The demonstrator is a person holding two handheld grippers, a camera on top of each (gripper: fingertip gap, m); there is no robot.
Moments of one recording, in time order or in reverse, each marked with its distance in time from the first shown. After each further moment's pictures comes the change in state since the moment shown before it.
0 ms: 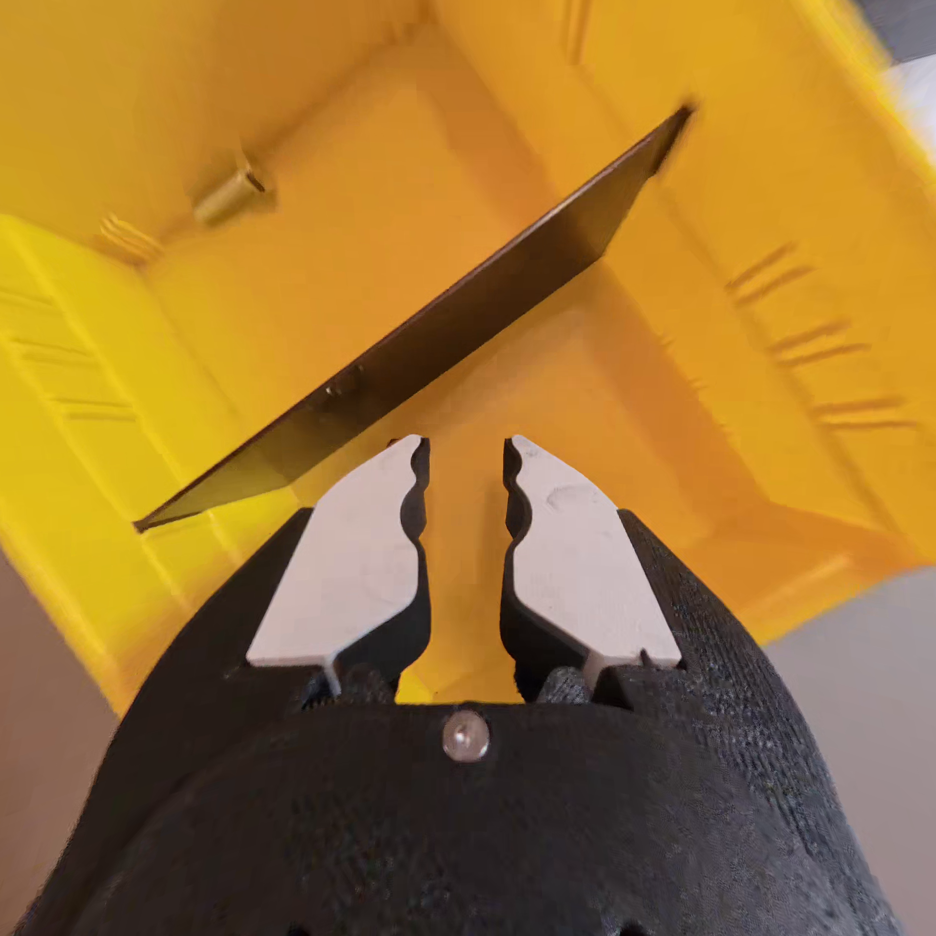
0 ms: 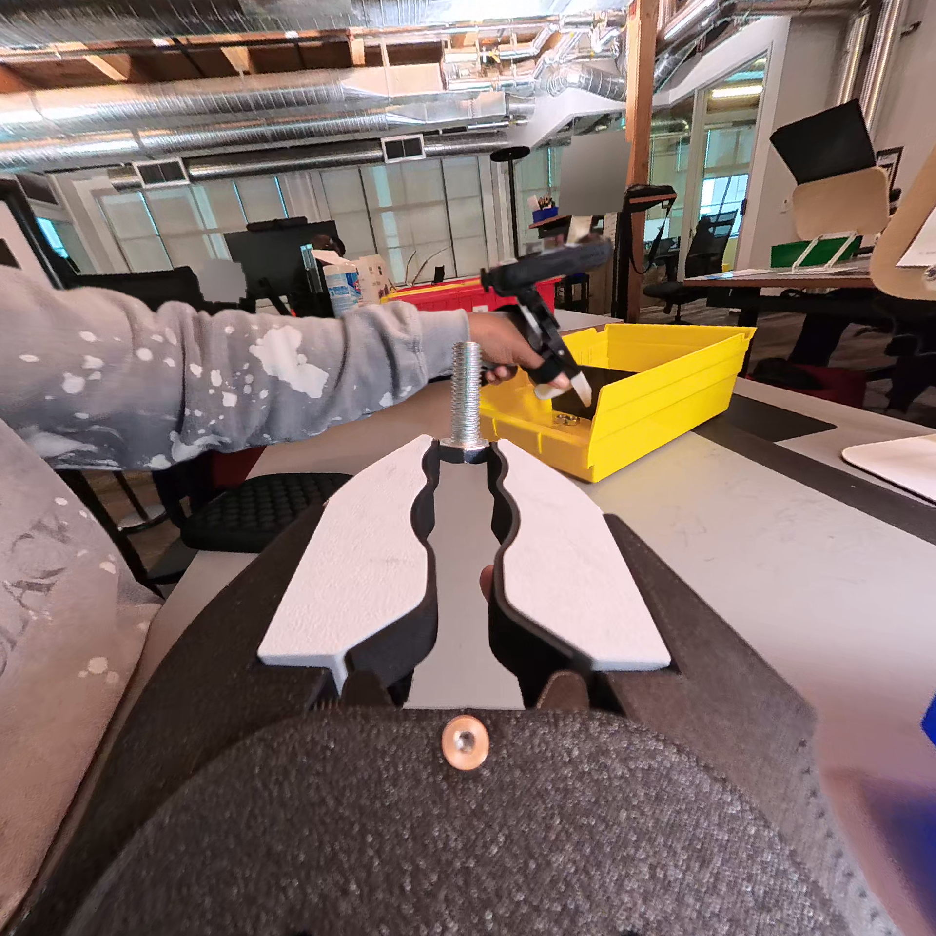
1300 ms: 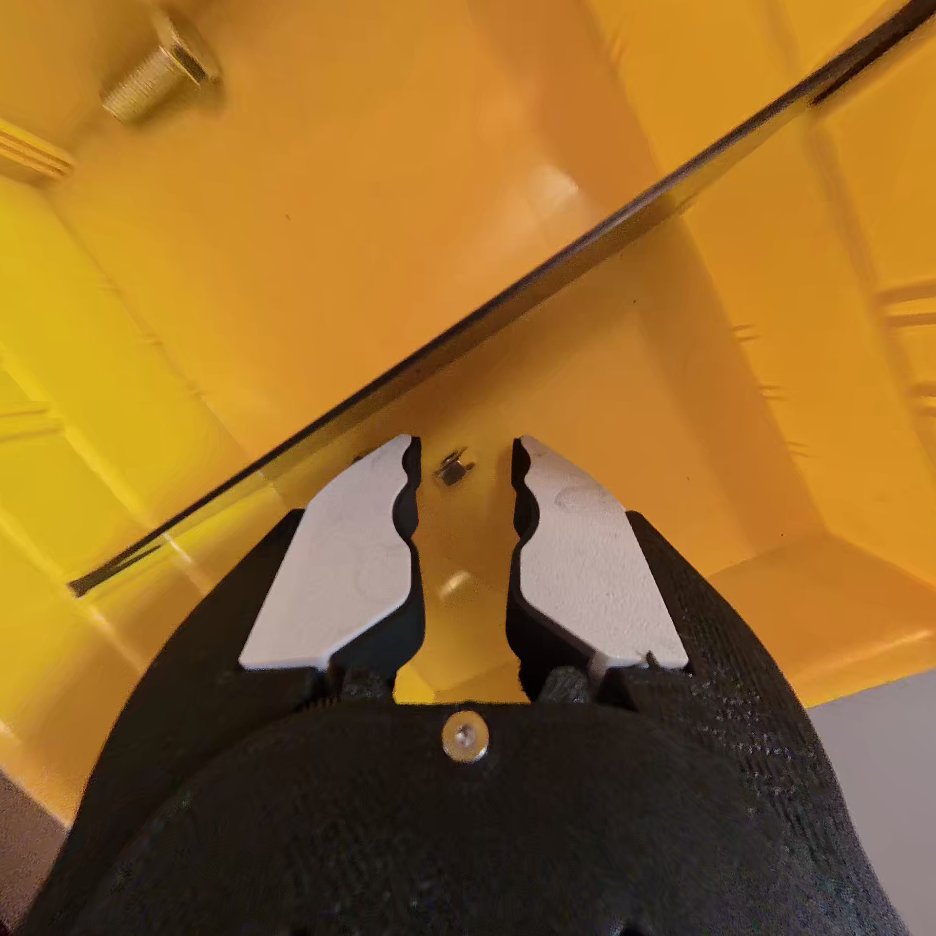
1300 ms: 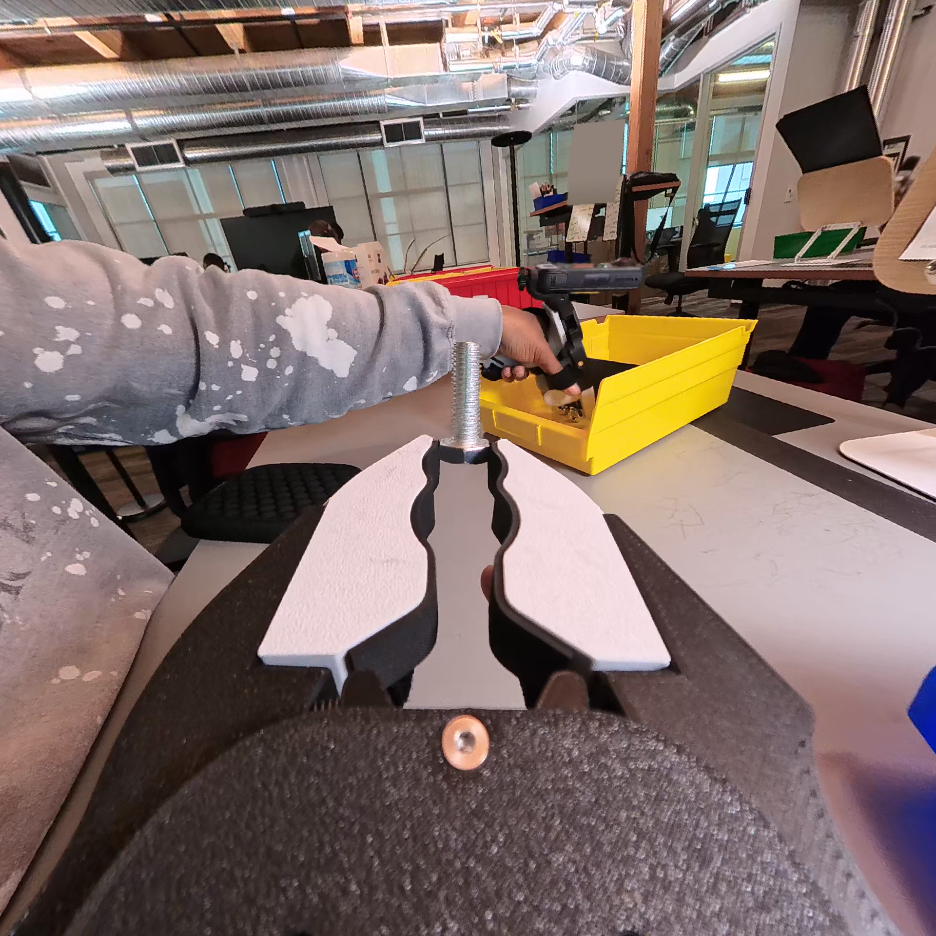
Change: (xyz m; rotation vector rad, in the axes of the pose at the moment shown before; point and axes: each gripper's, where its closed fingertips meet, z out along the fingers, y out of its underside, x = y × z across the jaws) left arm -0.005 0.013 0.028 -0.205 0.004 -0.037; right arm -0.001 0.001 -0.003 -0.024 0.000 -0.007
